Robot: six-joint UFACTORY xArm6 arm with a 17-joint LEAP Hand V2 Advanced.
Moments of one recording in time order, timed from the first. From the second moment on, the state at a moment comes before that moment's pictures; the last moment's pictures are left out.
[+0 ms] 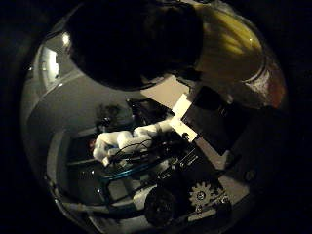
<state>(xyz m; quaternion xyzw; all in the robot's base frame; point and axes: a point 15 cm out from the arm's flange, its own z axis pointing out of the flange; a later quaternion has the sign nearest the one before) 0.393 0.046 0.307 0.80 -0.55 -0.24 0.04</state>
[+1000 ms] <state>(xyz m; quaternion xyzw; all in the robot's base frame) 0.427 0.085 0.257 0.75 -0.55 -0.03 0.38</state>
